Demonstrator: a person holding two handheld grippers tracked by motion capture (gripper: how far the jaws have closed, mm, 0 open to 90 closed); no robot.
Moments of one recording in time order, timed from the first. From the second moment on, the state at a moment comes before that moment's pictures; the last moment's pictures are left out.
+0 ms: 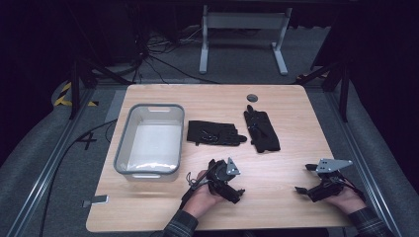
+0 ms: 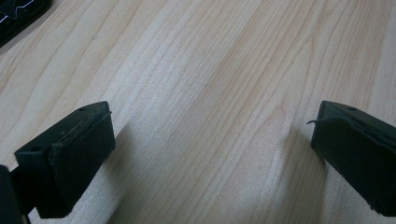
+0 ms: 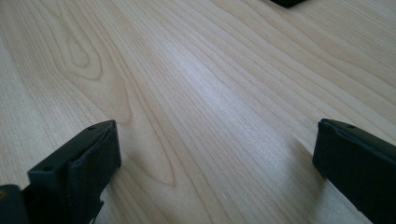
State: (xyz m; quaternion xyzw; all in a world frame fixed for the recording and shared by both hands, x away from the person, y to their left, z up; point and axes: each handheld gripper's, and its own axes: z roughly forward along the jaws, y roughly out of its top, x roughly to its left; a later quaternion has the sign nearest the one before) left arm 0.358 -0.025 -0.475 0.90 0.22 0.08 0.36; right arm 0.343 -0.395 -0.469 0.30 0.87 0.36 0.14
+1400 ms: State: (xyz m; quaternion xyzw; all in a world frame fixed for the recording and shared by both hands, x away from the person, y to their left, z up) left arm 0.355 -0.021 -0.475 0.91 0.21 0.08 0.36; right arm 0.393 -0.362 -0.430 0.28 0.87 0.40 0.11
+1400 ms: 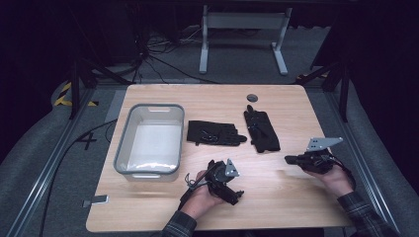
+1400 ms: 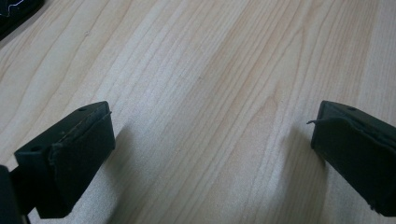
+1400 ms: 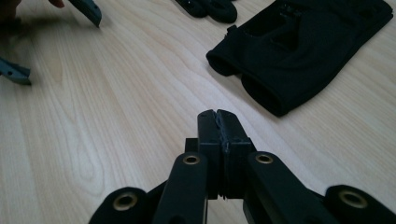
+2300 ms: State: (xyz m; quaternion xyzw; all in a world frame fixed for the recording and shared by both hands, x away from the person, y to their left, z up) left arm 0.354 -0.020 -0.475 0.91 0.21 0.08 0.36; right arm 0.460 -0.329 -0.438 0.27 0.87 0.38 0.12
